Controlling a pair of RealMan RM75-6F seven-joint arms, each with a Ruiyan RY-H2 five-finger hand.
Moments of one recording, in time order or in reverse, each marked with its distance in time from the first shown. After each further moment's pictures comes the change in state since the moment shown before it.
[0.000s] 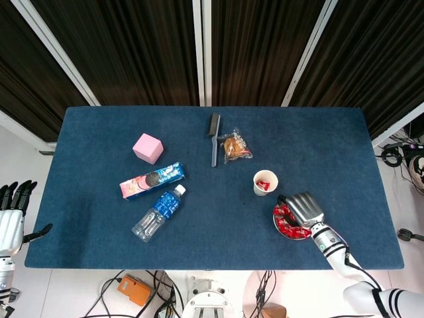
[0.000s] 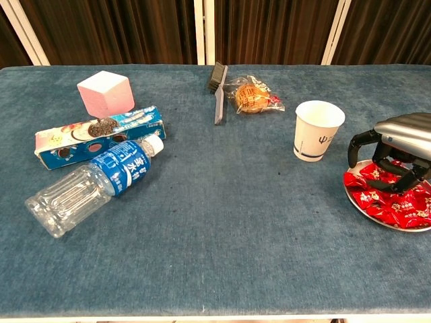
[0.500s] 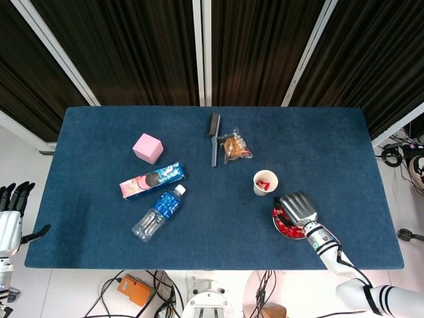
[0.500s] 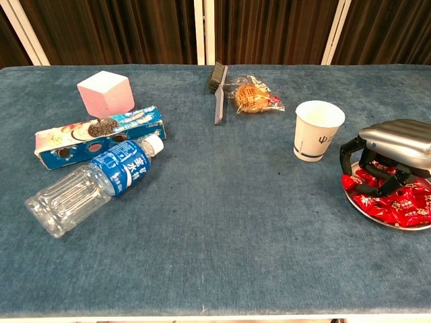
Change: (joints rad) left arm 0.006 -0.011 0.001 0.033 -0.005 0.000 -0.024; right arm 0.011 -0.059 0.012 0.048 0.001 -0.009 0.002
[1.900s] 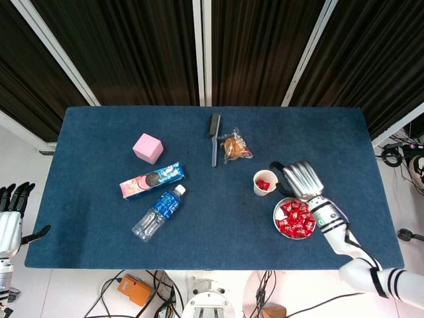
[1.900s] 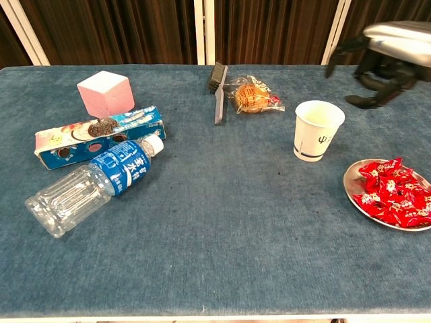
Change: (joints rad) left arm 0.004 0.002 -0.001 -0.012 0.002 0.003 0.014; right arm 0.066 0.150 0.117 -0.106 -0.019 0.082 0.108
